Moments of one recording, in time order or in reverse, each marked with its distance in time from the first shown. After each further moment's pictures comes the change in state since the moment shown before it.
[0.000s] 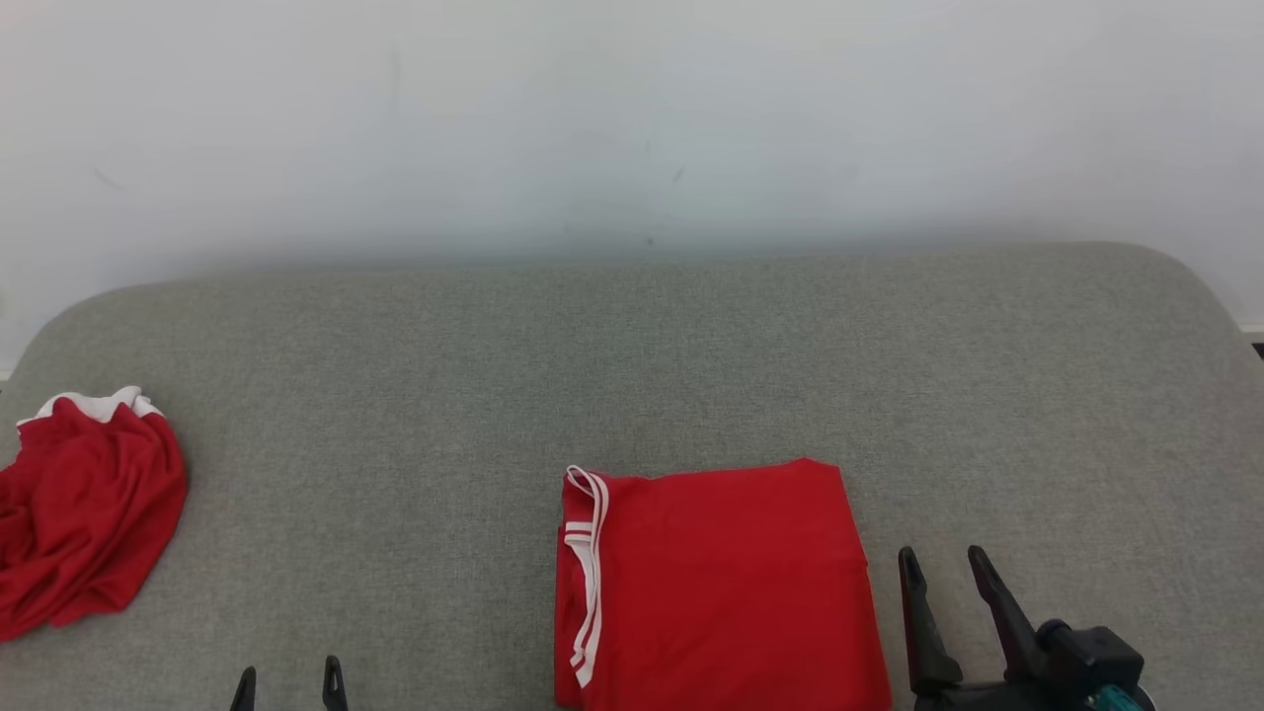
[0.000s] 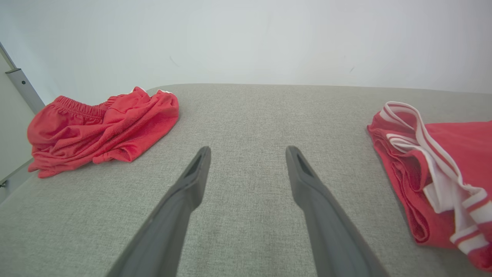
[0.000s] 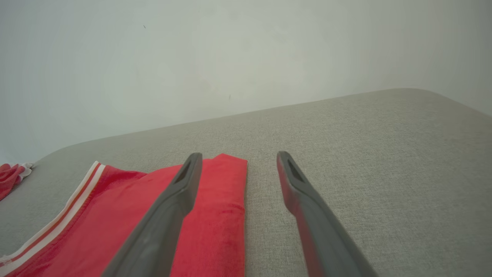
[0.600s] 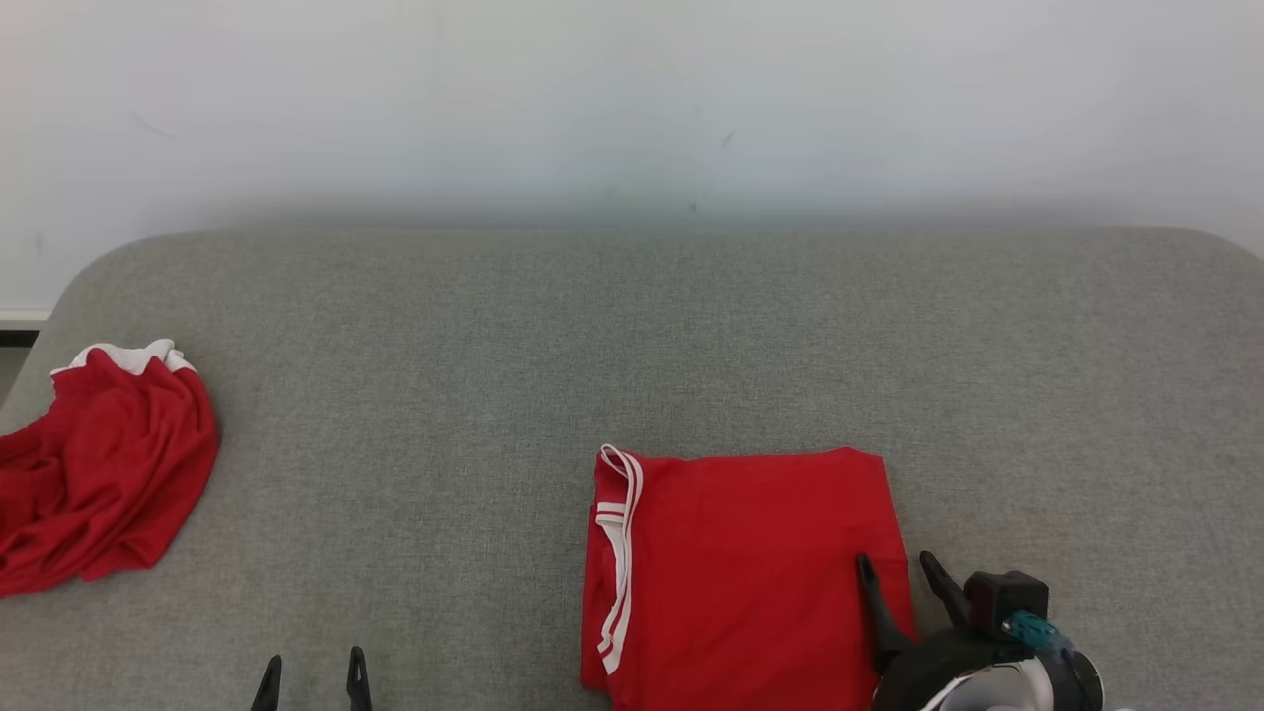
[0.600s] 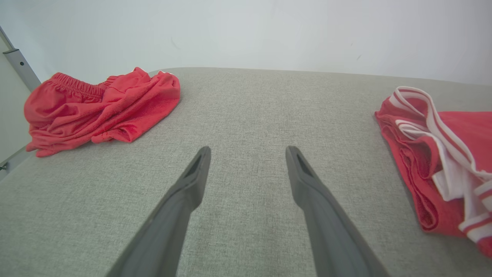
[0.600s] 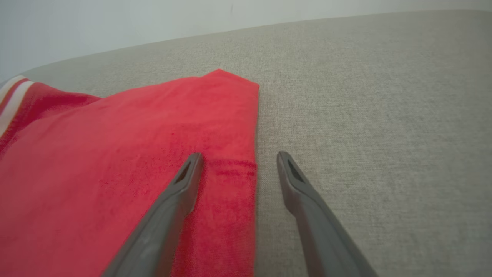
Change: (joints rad) left arm -0.023 0.000 -0.036 0.018 -0.016 -0.009 0.000; right arm -0.289 -0.001 0.001 0.531 -0.060 0.000 0.000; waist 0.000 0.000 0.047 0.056
